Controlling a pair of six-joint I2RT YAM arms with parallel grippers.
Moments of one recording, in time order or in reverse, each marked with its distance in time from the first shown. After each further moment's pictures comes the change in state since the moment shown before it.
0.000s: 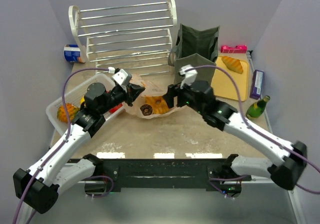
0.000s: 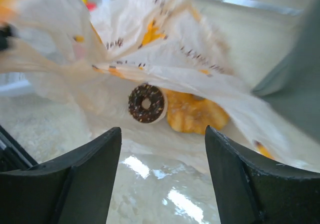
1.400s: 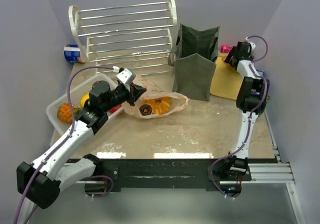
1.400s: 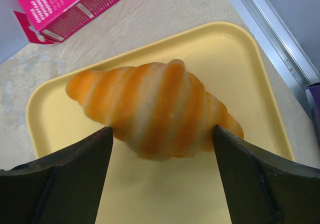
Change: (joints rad) left arm 0.000 0.060 0.000 -0.001 0.003 0.004; right arm -0.969 1.159 0.975 -0.082 0.137 0.055
